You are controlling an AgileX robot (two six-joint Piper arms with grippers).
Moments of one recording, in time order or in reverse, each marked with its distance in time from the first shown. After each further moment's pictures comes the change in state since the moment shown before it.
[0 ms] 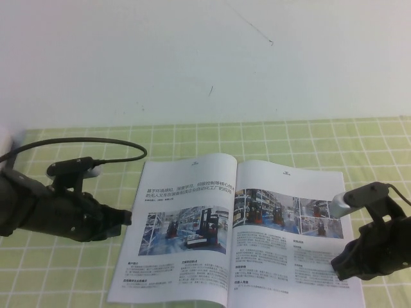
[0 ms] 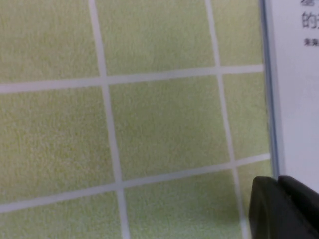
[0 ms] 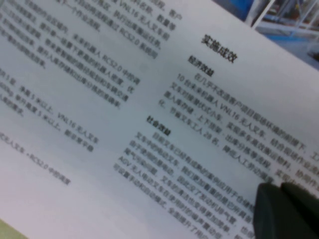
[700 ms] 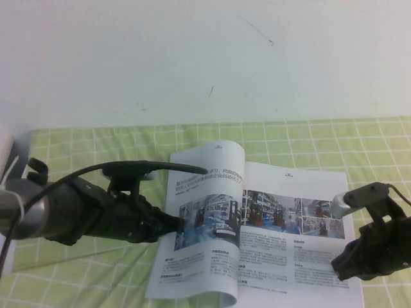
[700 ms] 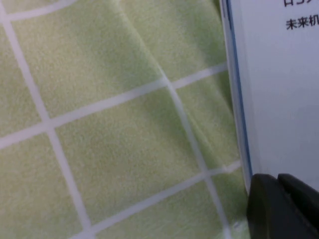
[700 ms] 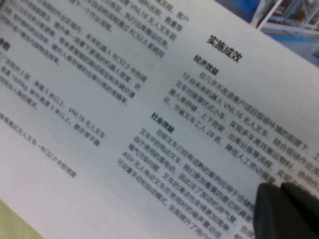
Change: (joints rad) right arm 0.000 0.002 0.000 0.000 0.002 0.000; left arm -0.277 0.071 -0.025 -0.126 -0.163 0.017
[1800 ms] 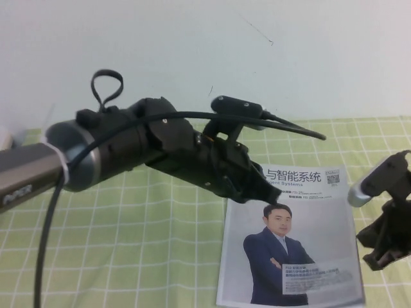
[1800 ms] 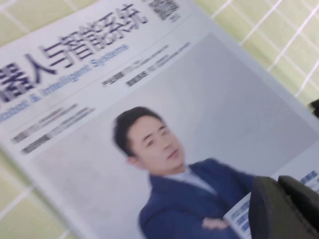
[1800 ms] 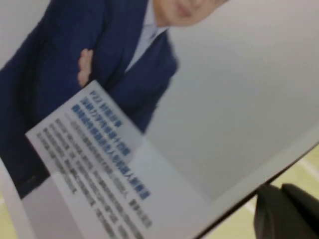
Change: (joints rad) right arm -0.015 -0.192 -0.025 -0.362 0.007 0.122; left arm -0.235 -0.082 -0.415 0.323 0.384 -0.188
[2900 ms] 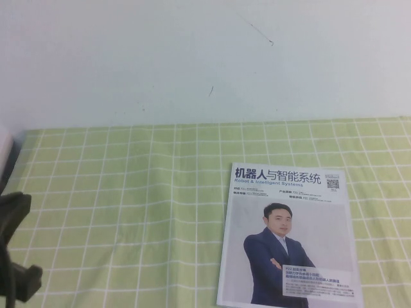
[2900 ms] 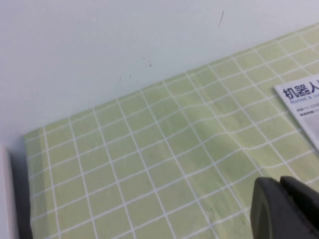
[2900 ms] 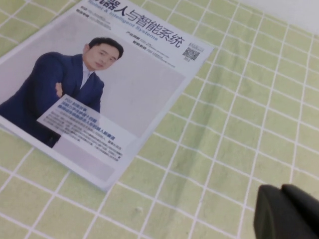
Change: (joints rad) right arm -0.074 -1.205 0.251 -0.513 0.391 0.634; left arm 0.025 -1.151 0.663 1.298 -0.038 -1.080
